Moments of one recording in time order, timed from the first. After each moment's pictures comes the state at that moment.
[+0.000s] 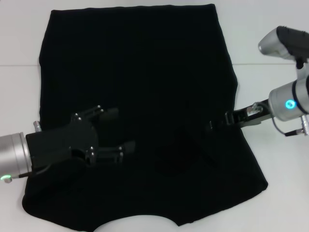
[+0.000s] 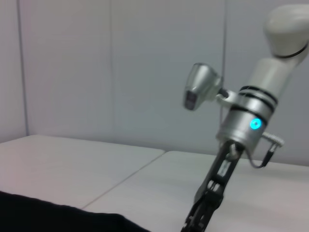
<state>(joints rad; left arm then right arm) -0.49 -2.15 0.50 0.71 2.01 1.64 -1.07 0.89 2.02 -0.97 -0.55 -2.44 -1.11 2.54</state>
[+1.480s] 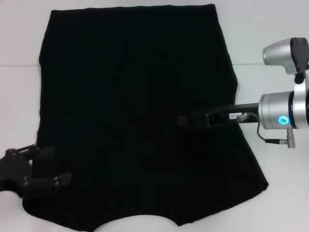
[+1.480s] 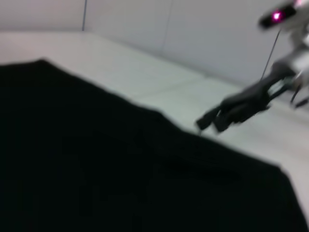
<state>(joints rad) -0.37 -2.12 0.34 1.00 2.27 1.80 -1.40 0.77 2.06 -0.97 -0.54 -1.99 -1.15 1.95</state>
